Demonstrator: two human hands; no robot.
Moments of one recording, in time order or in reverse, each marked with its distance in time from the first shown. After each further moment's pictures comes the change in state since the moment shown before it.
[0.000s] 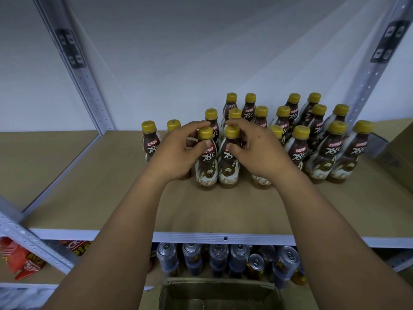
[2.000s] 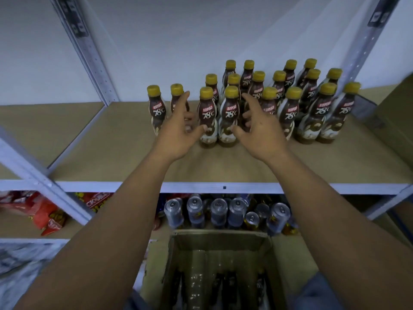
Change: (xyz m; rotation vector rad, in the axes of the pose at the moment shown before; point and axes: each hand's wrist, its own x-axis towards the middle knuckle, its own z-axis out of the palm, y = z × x) left_hand -0.050 -0.017 0.012 0.039 0.062 -0.055; right_hand -0.062 0.002 0.015 -0.042 0.095 0.092
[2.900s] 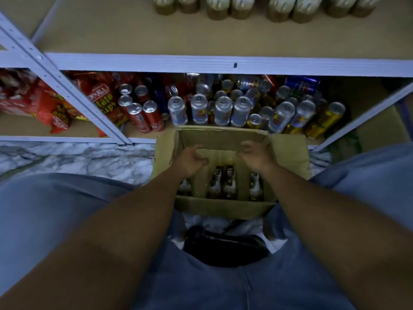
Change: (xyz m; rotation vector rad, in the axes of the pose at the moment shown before) left_hand -0.282 -0.143 0.103 -0.011 -0.520 -0.751; right_hand -0.279 0.056 0.121 0.228 -0.666 0.859
